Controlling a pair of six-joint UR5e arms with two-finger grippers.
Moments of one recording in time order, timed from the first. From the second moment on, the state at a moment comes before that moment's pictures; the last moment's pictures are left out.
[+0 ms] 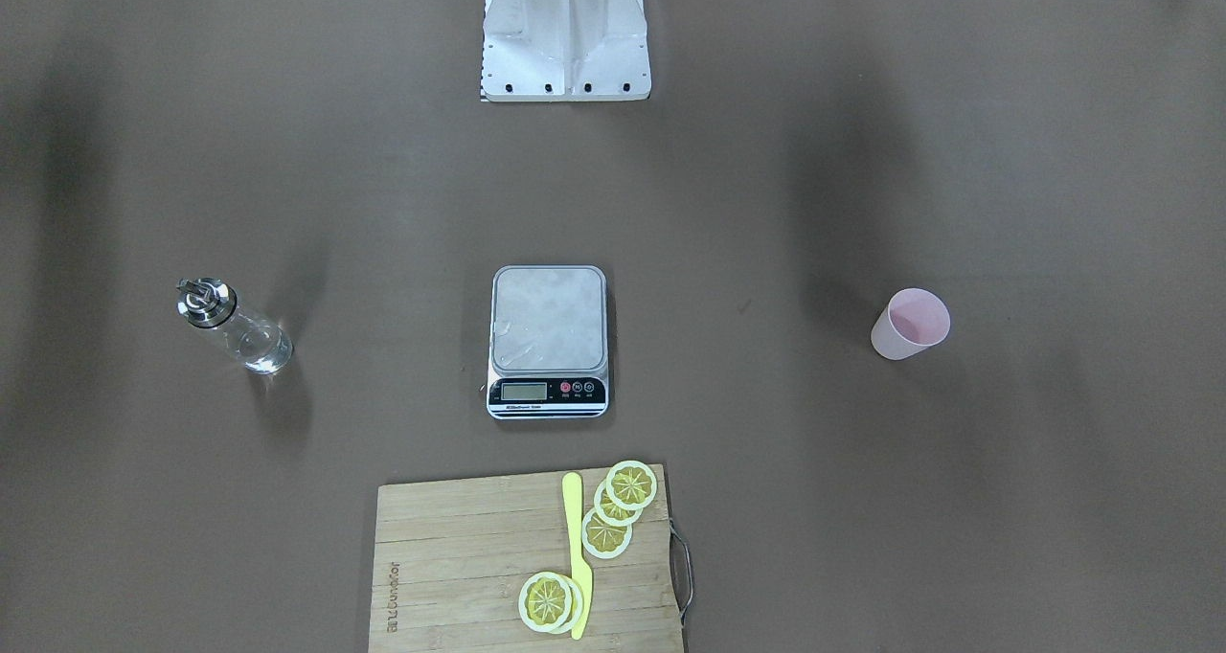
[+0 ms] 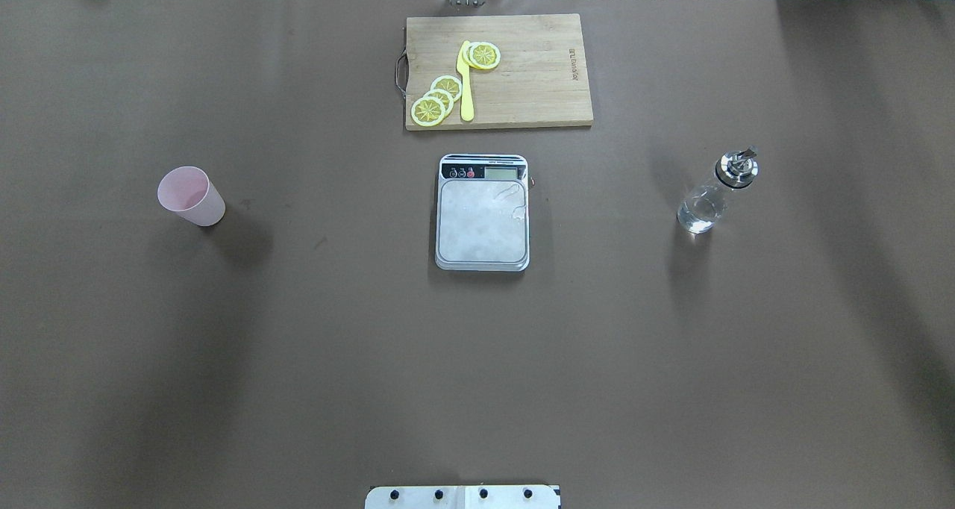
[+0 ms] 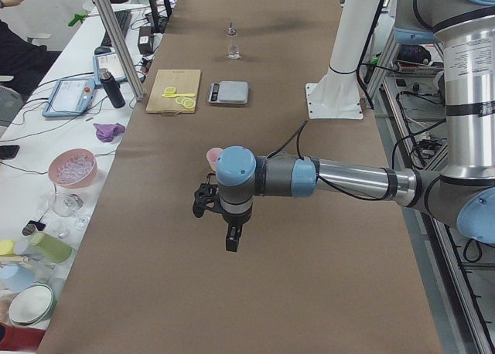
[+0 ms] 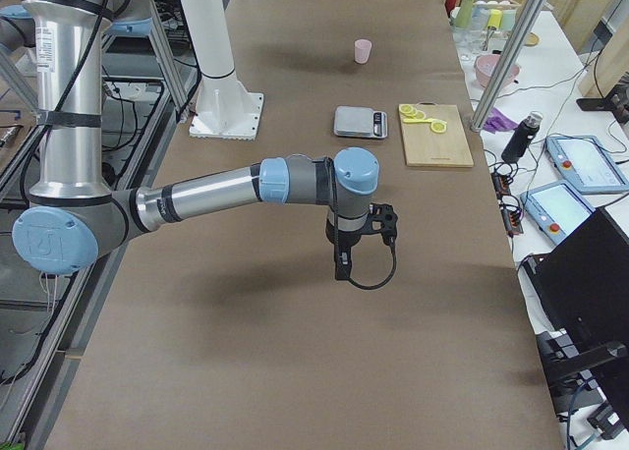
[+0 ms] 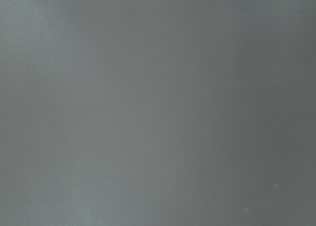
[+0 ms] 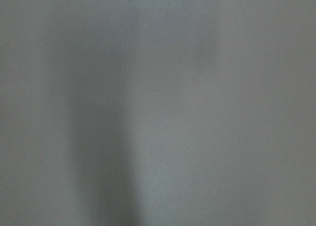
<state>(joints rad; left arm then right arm) -1.61 -1.40 -1.88 -1.46 -2.33 0.15 1.52 -1.63 1.91 -1.84 2.31 -0.05</state>
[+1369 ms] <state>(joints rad) -1.58 -1.53 -1.96 -1.45 -2.38 -0.23 1.52 -1.64 1.92 -1.80 2.33 -0.04</state>
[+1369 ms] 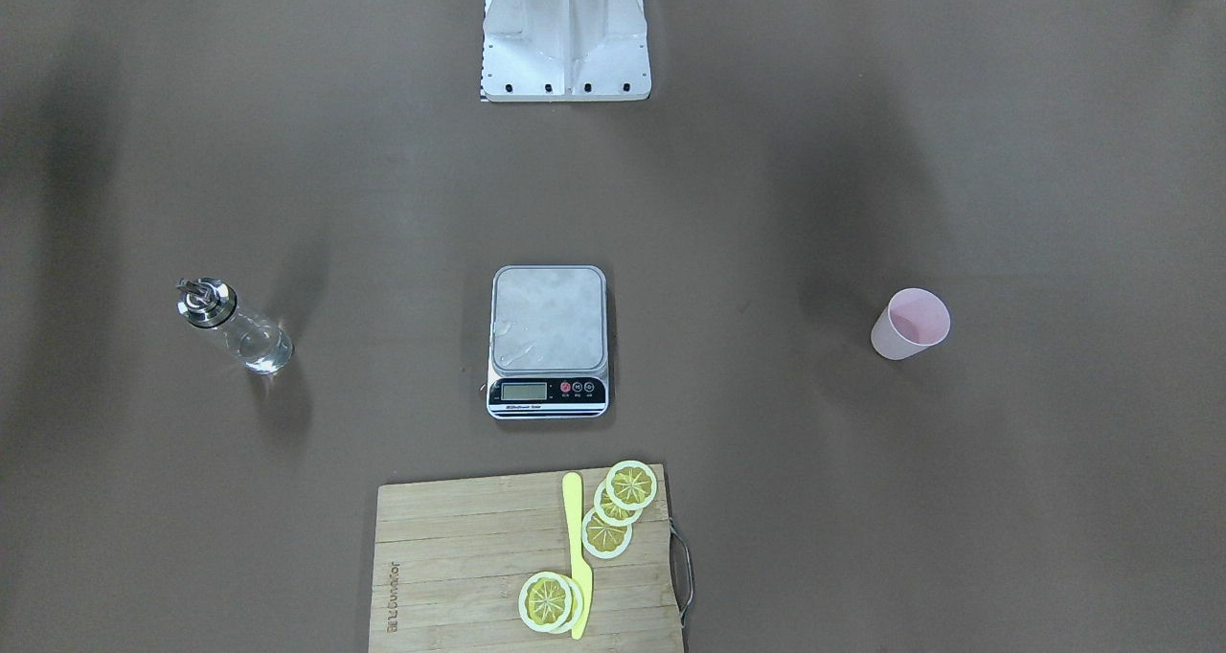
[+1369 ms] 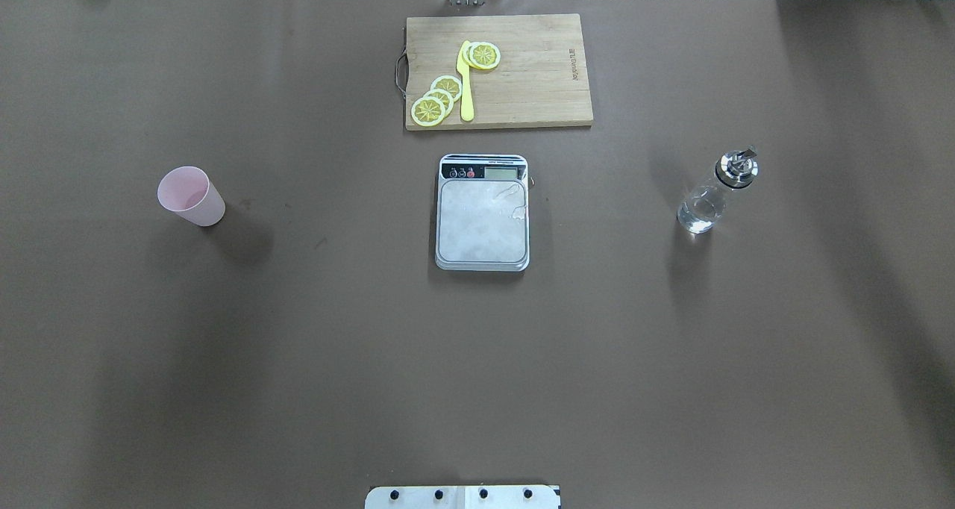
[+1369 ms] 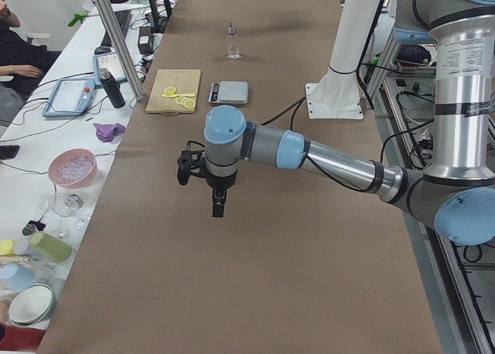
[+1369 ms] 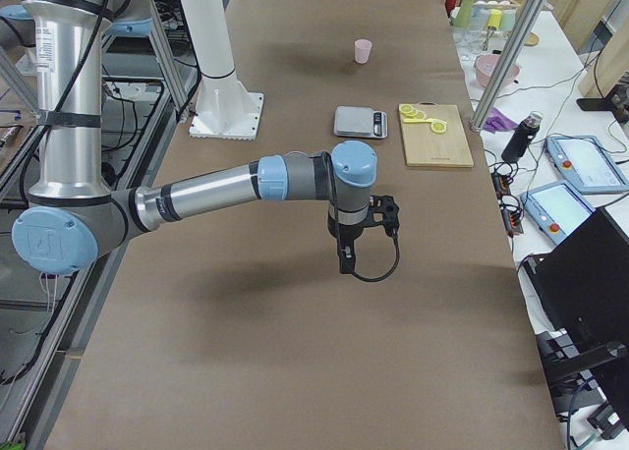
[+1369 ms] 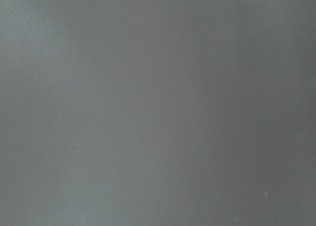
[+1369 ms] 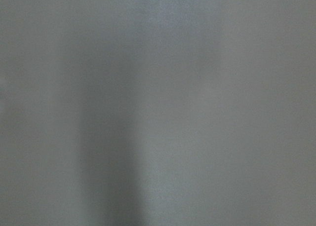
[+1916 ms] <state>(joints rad) -1.39 -1.69 -2.00 -1.46 -2.41 -0.66 1.51 -1.63 1.96 -1.80 2.36 -0.04</state>
